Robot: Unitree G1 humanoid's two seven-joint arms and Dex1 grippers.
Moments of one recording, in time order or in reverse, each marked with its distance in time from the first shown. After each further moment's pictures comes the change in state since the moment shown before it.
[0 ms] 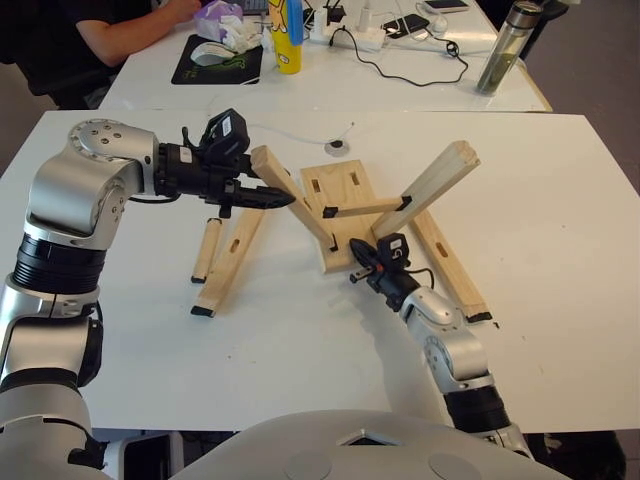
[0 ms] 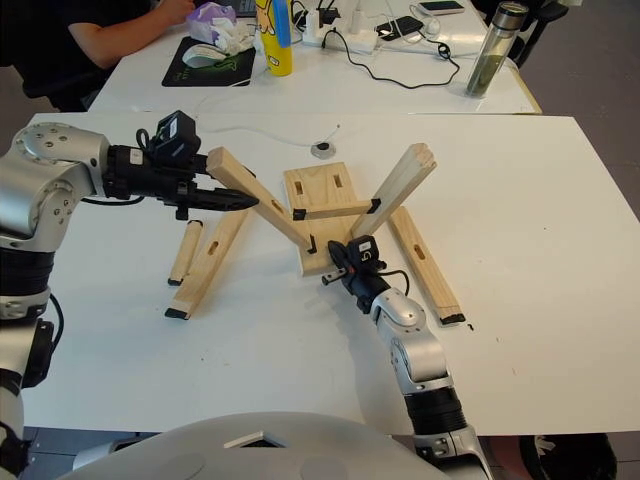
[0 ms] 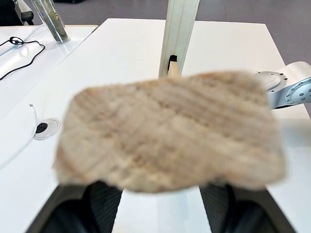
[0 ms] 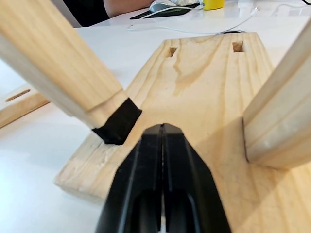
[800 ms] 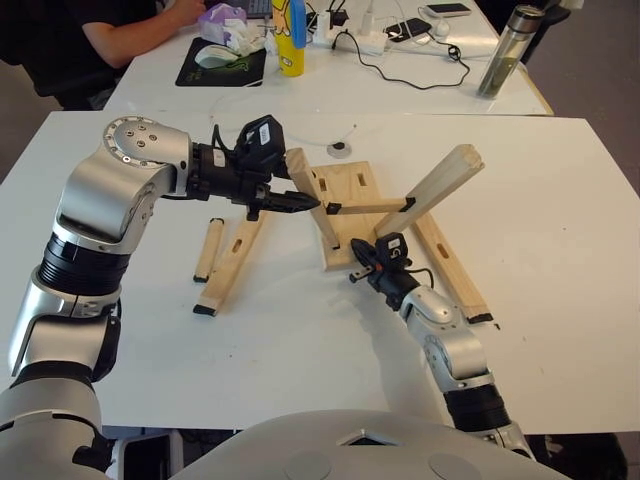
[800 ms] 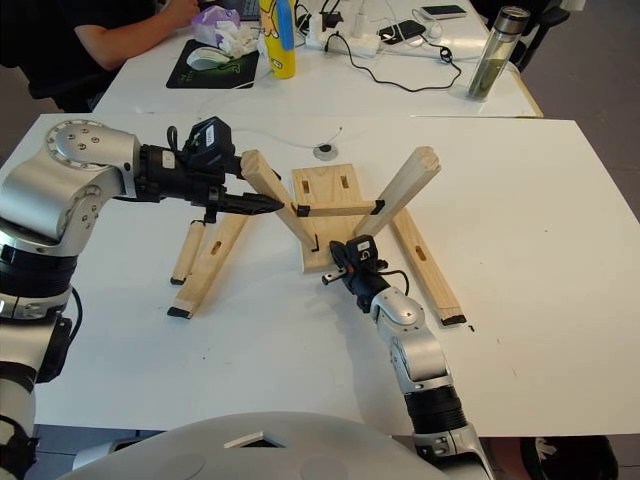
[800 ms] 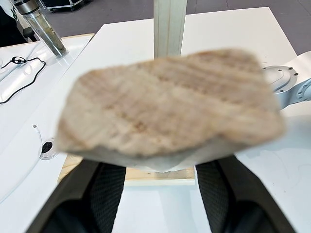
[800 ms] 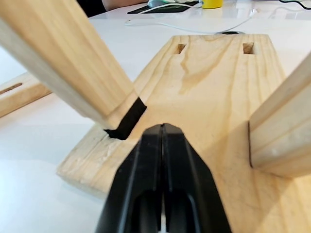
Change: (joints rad) left arm -0.019 -0.073 -0.067 -0.082 0.053 0.020 0.076; right arm -0.003 -0.002 0.008 -0.005 -0.022 0.021 -0.014
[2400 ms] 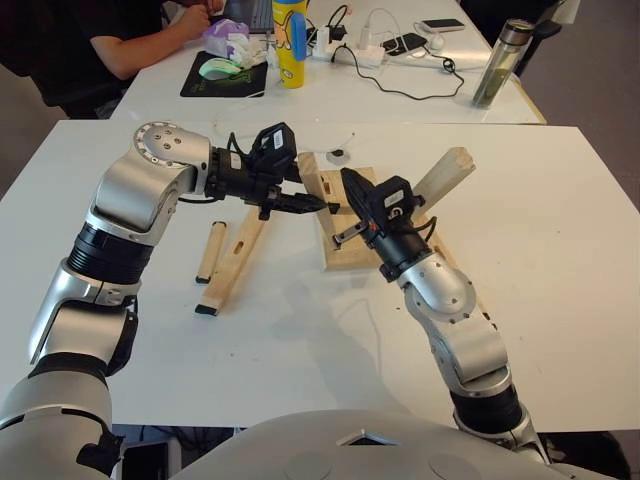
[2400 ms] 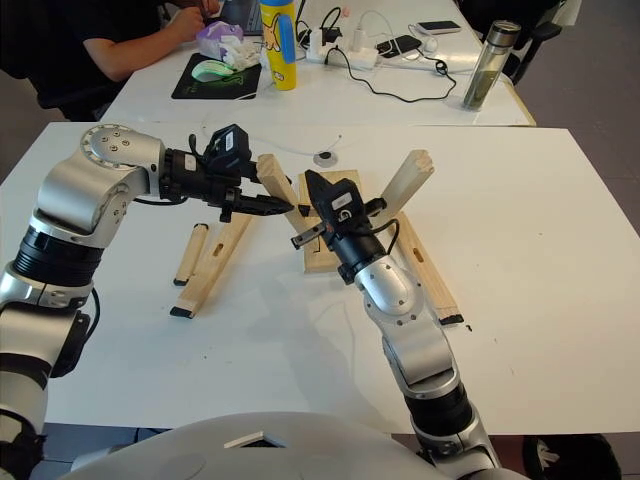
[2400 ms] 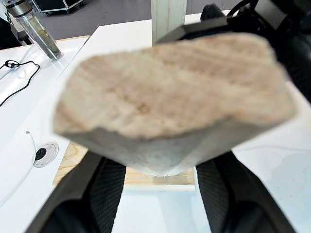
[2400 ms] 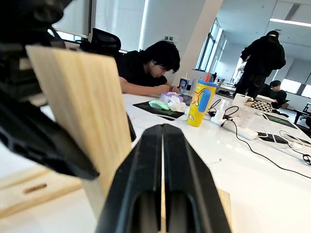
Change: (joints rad) left arm -0.031 -0.063 -0.070 0.169 0.038 -0.109 -0.032; right arm -0.133 -0.061 0.208 -0.430 -0.219 0.238 -0.156
